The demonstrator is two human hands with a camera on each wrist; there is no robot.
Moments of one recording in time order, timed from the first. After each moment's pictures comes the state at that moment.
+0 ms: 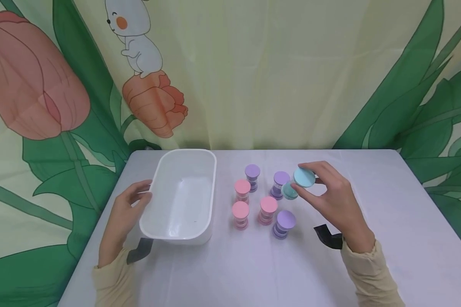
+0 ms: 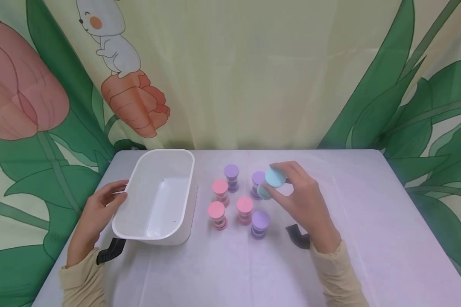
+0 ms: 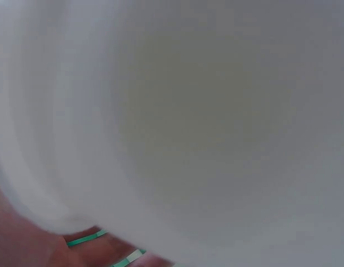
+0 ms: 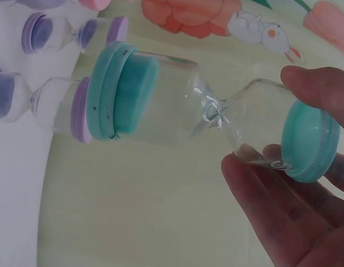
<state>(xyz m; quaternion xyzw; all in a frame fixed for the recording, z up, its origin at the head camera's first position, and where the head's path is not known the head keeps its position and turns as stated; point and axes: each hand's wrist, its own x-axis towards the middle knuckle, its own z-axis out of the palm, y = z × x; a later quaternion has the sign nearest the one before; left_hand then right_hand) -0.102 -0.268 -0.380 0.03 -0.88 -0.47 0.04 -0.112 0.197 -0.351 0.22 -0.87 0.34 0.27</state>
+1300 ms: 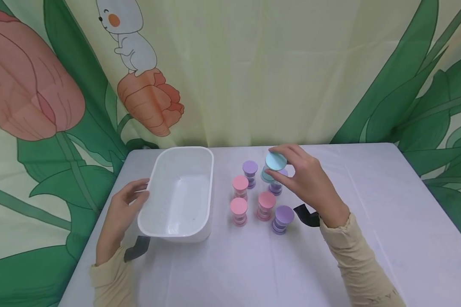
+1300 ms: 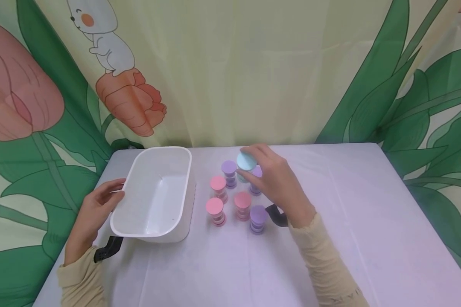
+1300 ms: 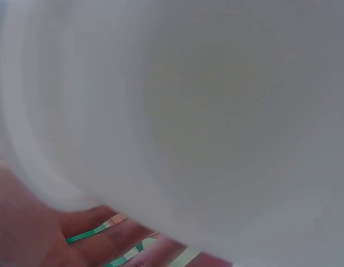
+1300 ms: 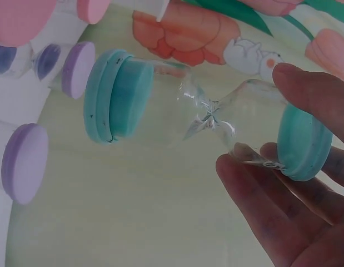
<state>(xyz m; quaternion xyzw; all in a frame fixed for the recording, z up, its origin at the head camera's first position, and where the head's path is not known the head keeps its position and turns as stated) -0.105 -0.272 -0.384 0.04 -0.88 -0.46 0.03 -0.137 0.159 -0.331 0.28 -0.87 0.32 0.25</state>
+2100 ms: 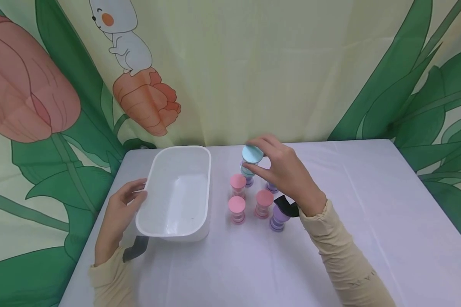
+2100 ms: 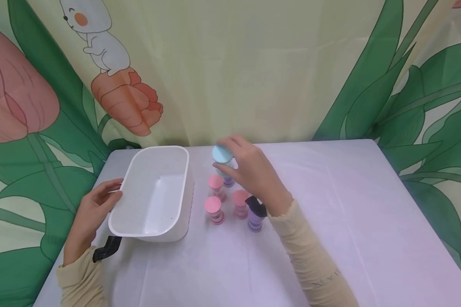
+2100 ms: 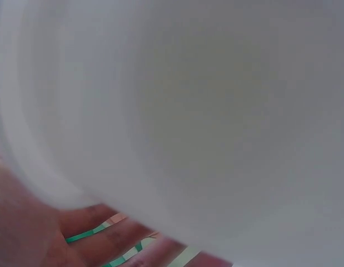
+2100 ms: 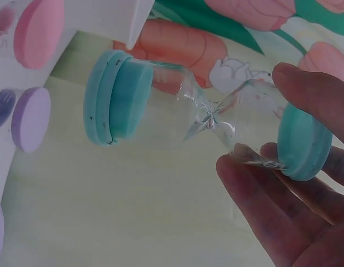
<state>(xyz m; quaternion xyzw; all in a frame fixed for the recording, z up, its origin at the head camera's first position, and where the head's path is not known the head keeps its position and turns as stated) -0.105 -0.271 -0.385 0.05 -0.89 -0.46 0.02 -0.148 0.123 -0.314 0.31 -0.85 0.35 0.24</state>
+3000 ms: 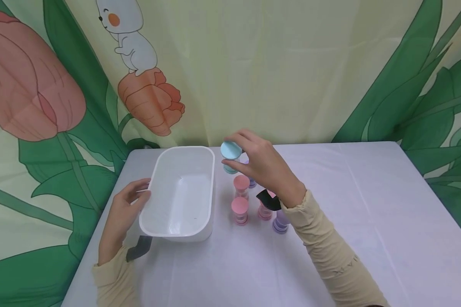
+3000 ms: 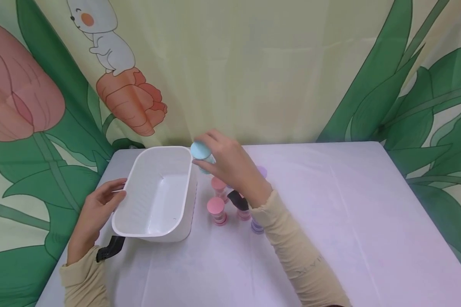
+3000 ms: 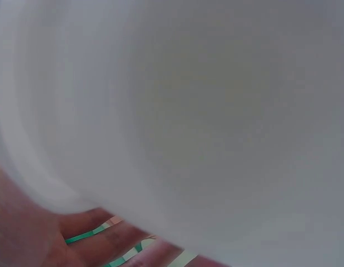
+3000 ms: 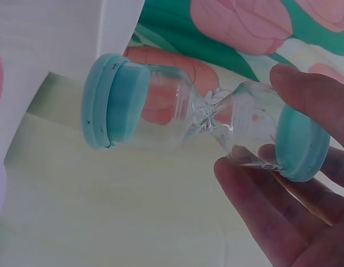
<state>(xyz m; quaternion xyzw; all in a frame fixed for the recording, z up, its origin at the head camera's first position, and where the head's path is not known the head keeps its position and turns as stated) -0.106 -0.271 -0.387 0.05 -0.88 -0.47 0.03 -0.166 0.078 -0.303 0.37 -0.83 0.36 0.22</state>
